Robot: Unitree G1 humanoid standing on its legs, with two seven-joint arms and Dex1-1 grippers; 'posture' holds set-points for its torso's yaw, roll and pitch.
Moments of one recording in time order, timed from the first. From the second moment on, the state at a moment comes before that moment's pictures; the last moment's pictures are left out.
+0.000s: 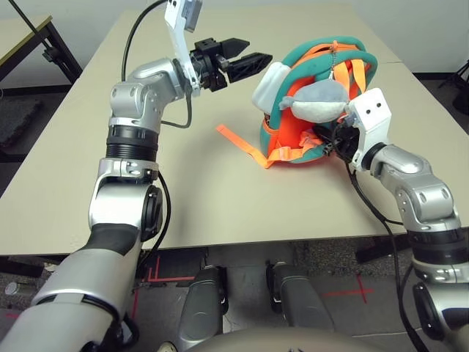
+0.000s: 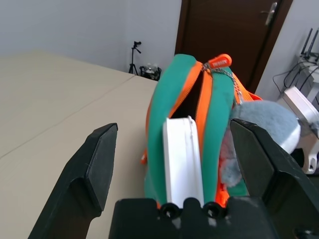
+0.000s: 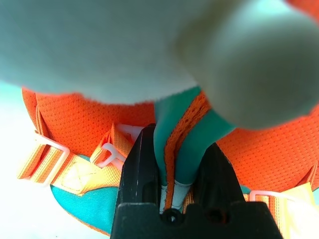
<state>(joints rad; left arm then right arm) -1.08 0.33 0.09 0.43 -0.40 0.62 -0.95 -0.44 -0.49 -0.01 -0.15 0.22 0.60 0.48</state>
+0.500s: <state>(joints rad) -1.07 0.33 0.06 0.41 -0.40 0.64 -0.91 -0.44 -0.49 -0.01 -0.15 0.21 0.60 0.49</state>
